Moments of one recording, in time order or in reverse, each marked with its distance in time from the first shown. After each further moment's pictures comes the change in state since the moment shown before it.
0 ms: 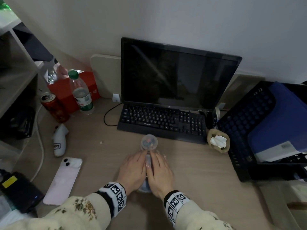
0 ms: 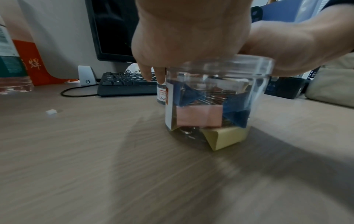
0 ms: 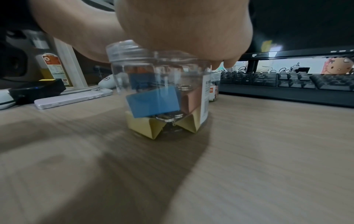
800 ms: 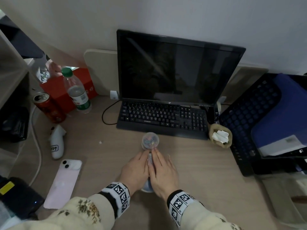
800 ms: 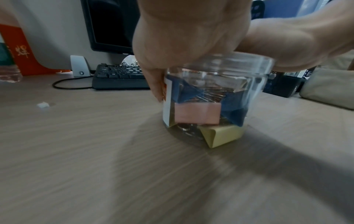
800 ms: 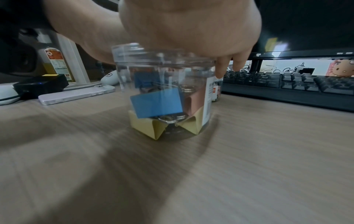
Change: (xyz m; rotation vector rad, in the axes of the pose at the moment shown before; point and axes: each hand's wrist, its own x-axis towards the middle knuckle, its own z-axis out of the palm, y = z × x) left_hand 0.002 0.003 -0.002 -0.174 0.026 -0.056; right_hand 0.000 -0.010 -0.006 -0.110 -0.047 0.052
